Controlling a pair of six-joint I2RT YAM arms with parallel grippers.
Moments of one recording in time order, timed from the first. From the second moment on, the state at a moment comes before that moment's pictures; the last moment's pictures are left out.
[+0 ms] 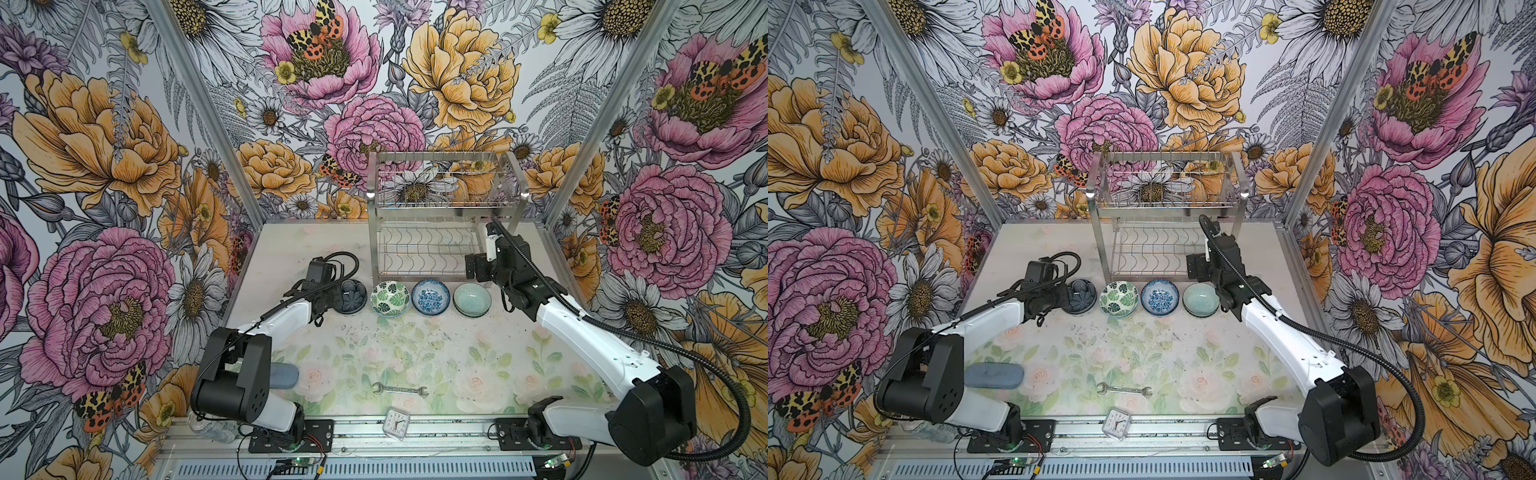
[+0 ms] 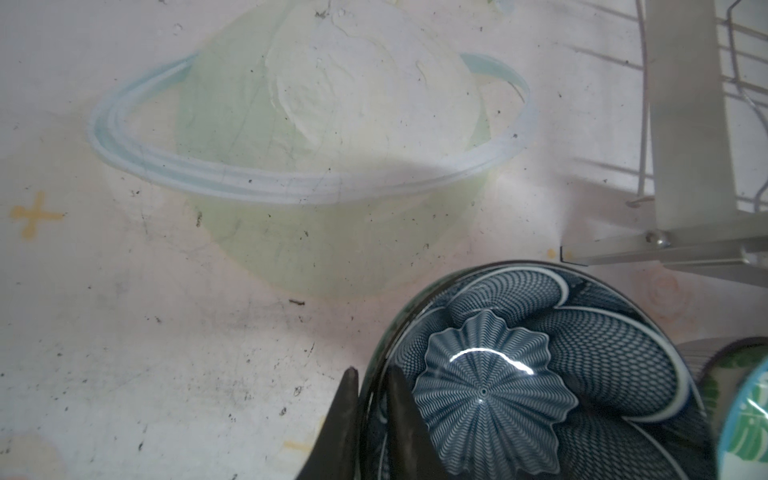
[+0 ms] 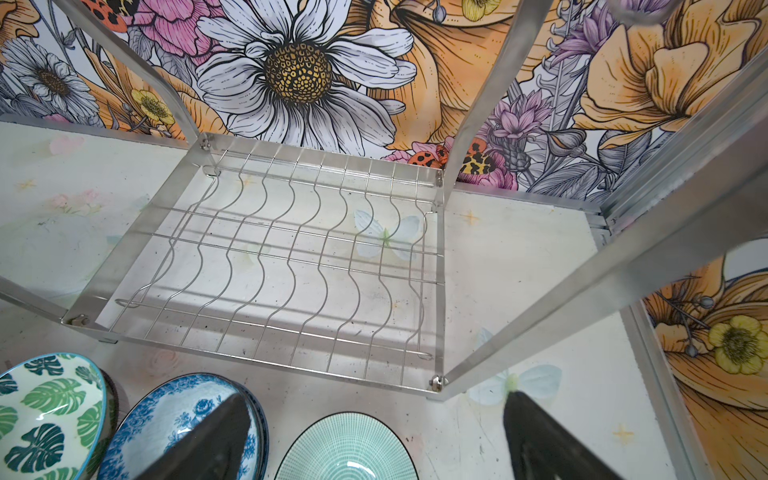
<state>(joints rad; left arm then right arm) -0.22 1.48 0.81 -0.24 -0.11 -0.37 0.36 1.28 1.03 -0.31 0.21 0.06</state>
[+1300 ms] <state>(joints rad) -0.22 1.47 0.84 -0.27 -0.12 -0.36 0.36 1.28 1.03 -0.31 0.21 0.06</state>
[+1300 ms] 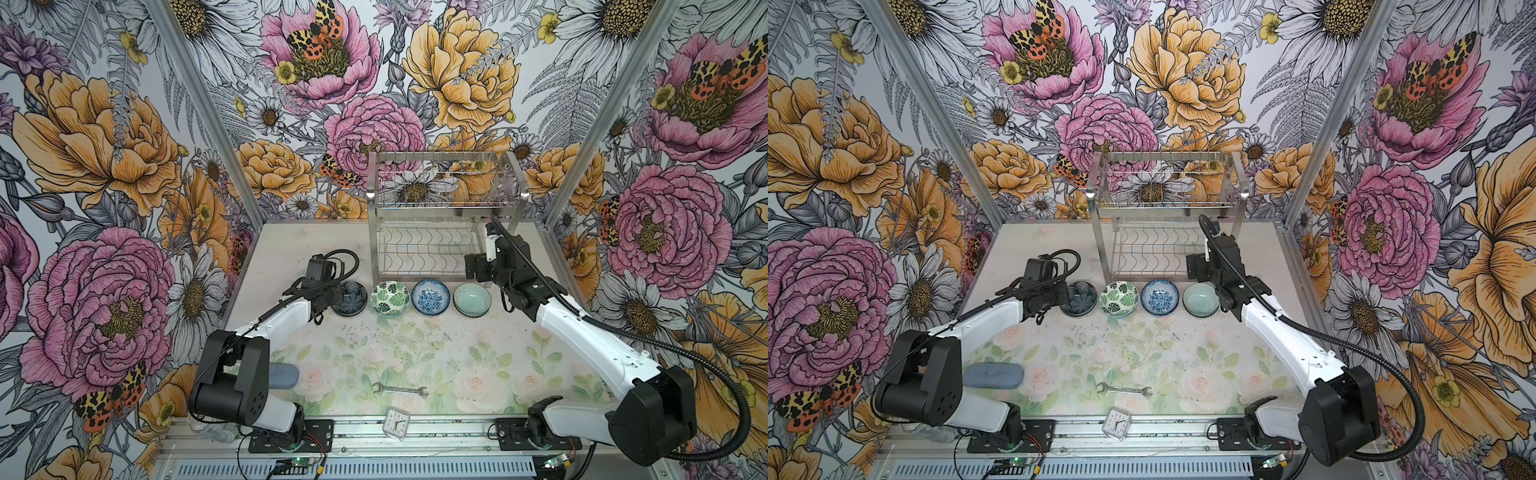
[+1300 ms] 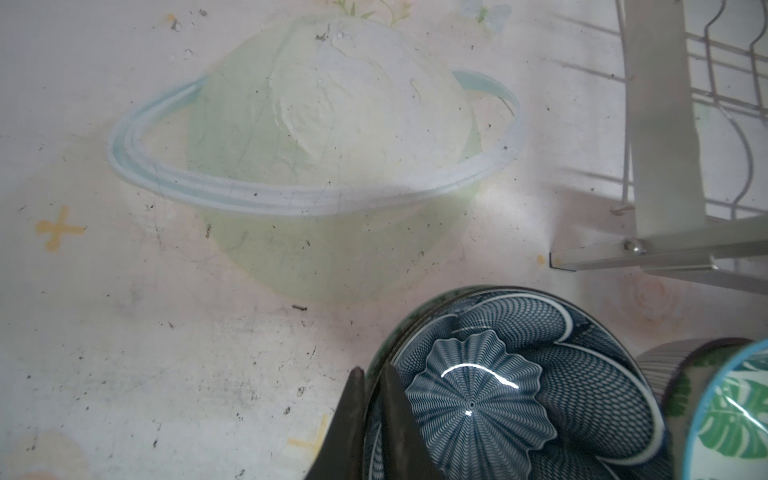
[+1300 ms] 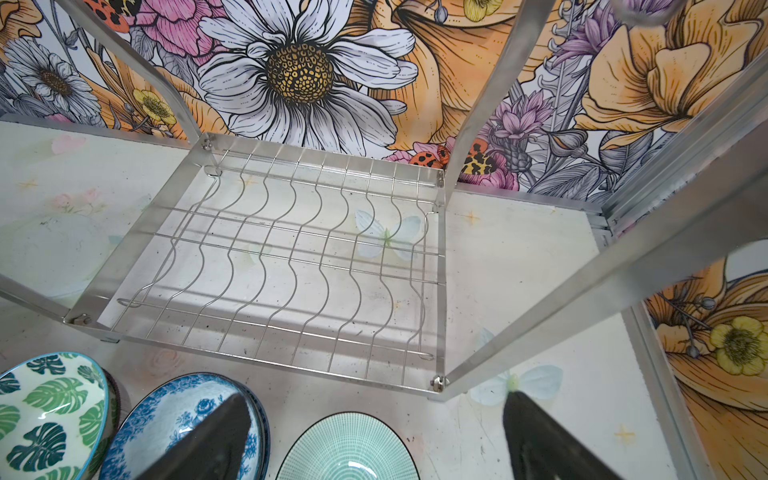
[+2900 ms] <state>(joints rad) -0.23 1.47 0.84 -0.30 -0.12 -0.35 0.36 1.28 1.03 -0.31 0.21 0.06</state>
